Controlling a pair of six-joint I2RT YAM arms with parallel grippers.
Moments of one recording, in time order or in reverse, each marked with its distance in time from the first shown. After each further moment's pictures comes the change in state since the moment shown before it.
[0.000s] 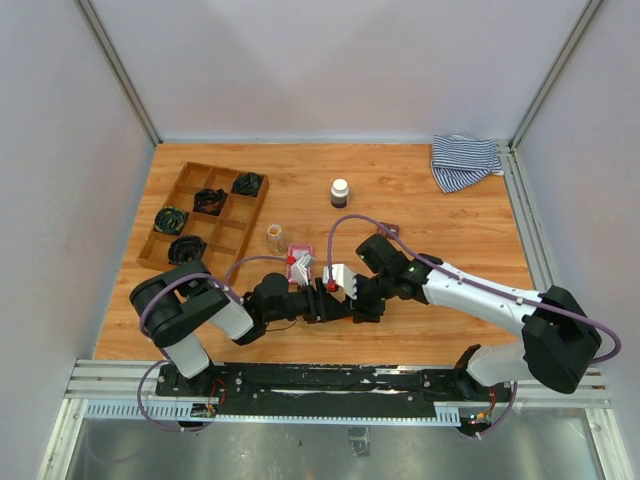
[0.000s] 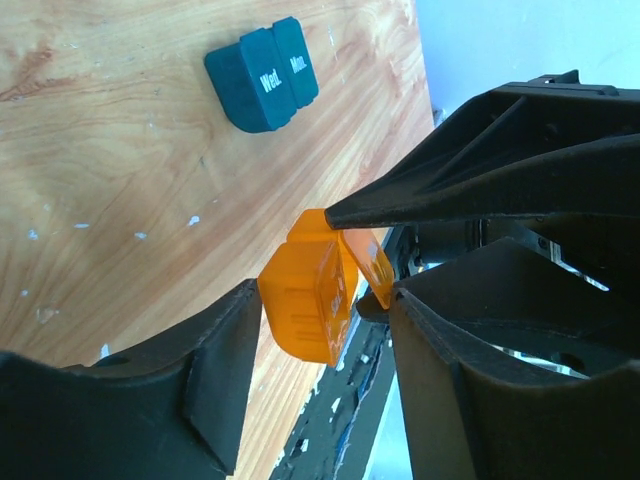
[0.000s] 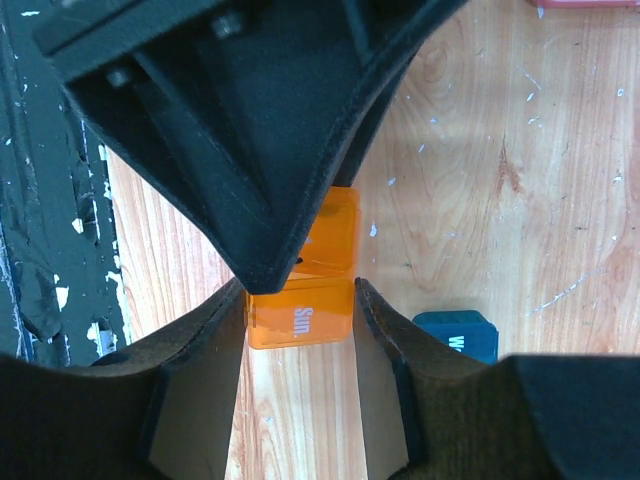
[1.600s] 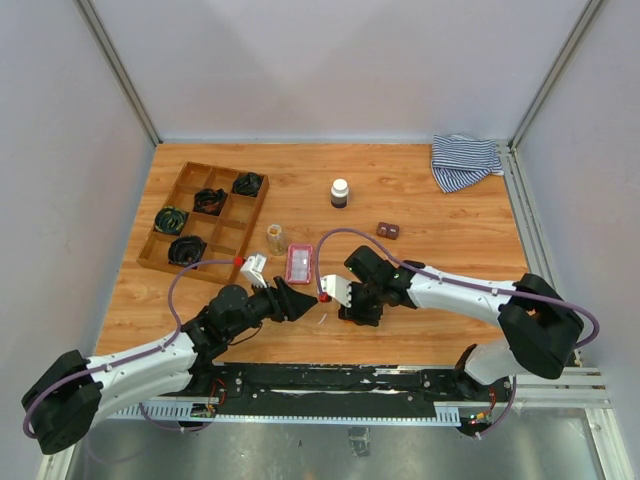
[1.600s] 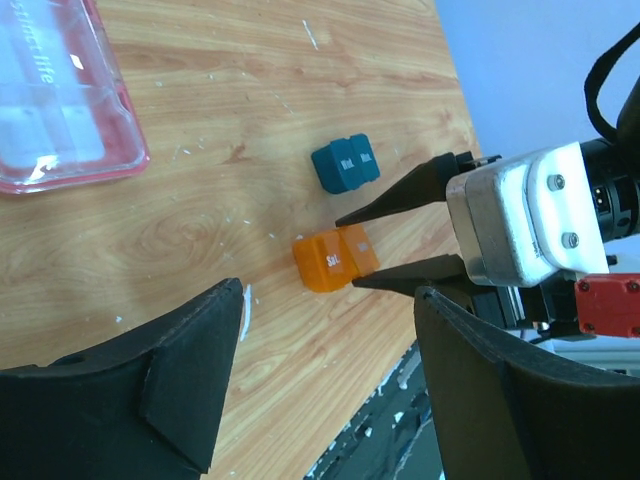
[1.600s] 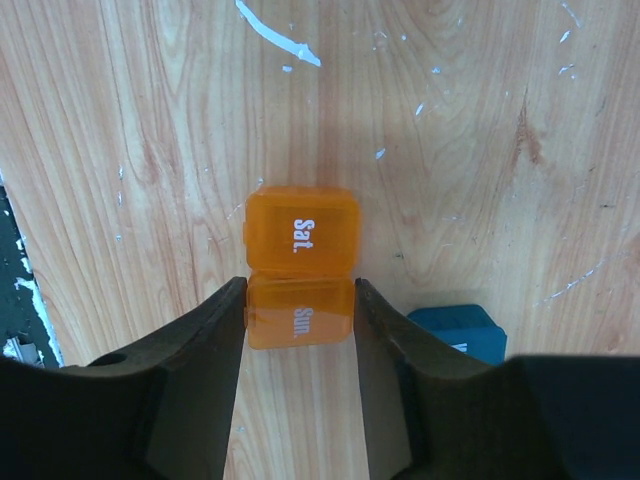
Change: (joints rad) left arm 0.044 -0.864 -0.157 -0.674 -0.346 0.195; right arm 0.069 0.104 -0.027 0.055 0.180 -0.011
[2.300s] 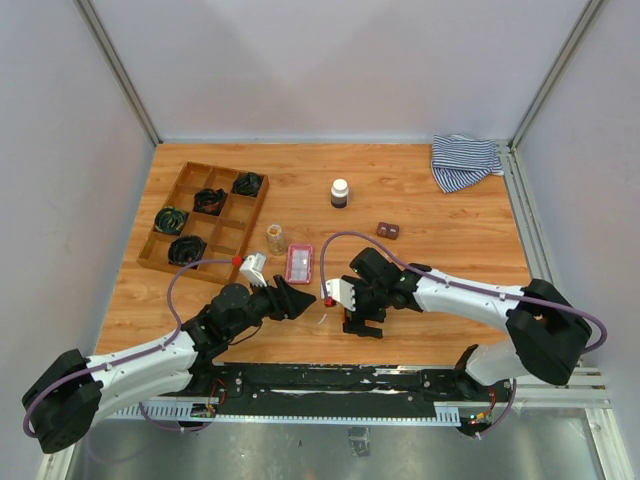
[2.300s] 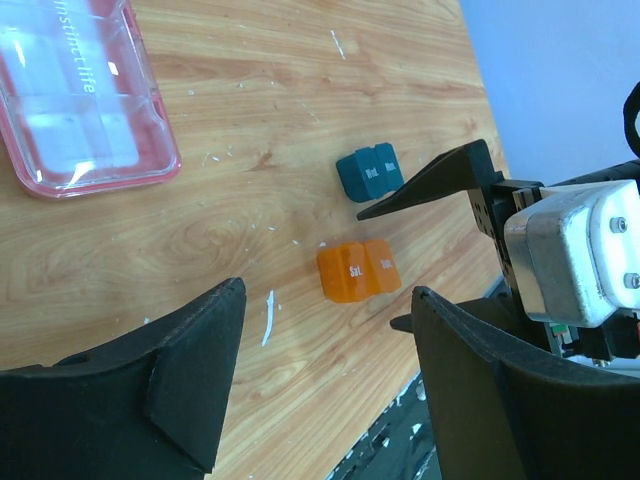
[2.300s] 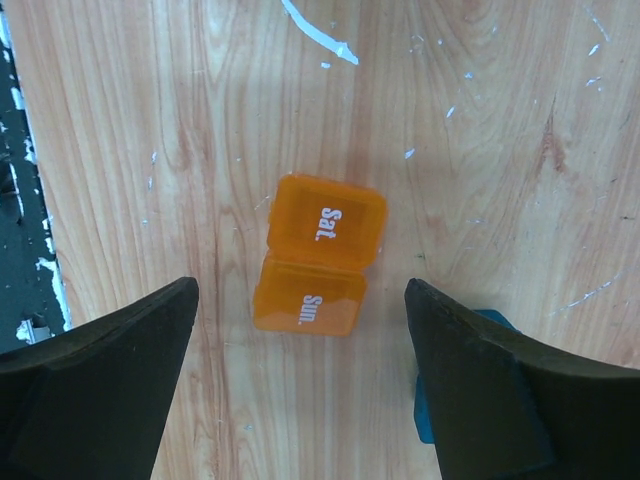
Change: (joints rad) left arm 0.000 0.009 0.011 -0.024 -0.036 0.016; right arm -0.018 -0.057 -0.048 0.008 -0.070 -0.052
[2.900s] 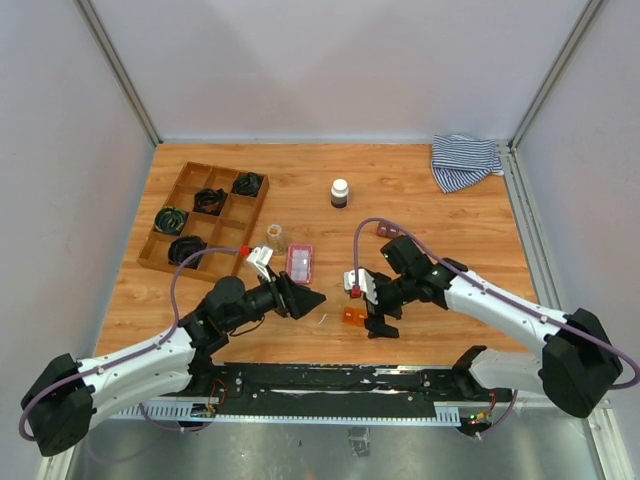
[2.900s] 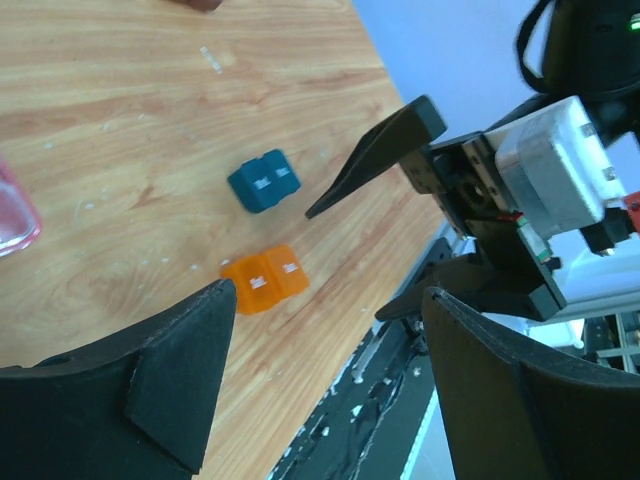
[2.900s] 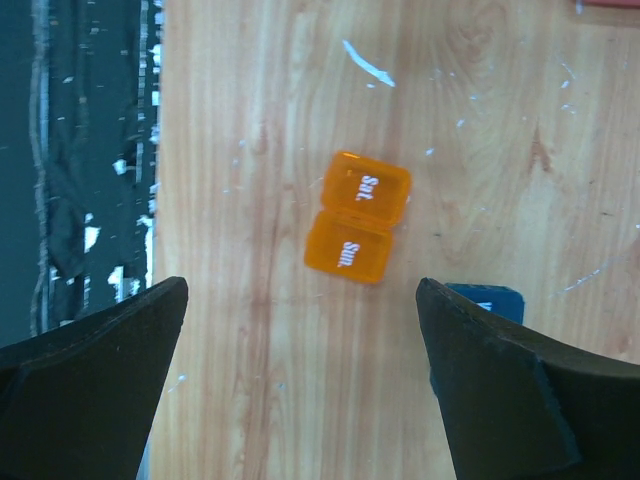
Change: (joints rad) left arm 0.000 -0.043 0.101 -0.005 0.177 0.060; right arm -0.175 -0.213 -0.024 -0.161 -0.315 -0.133
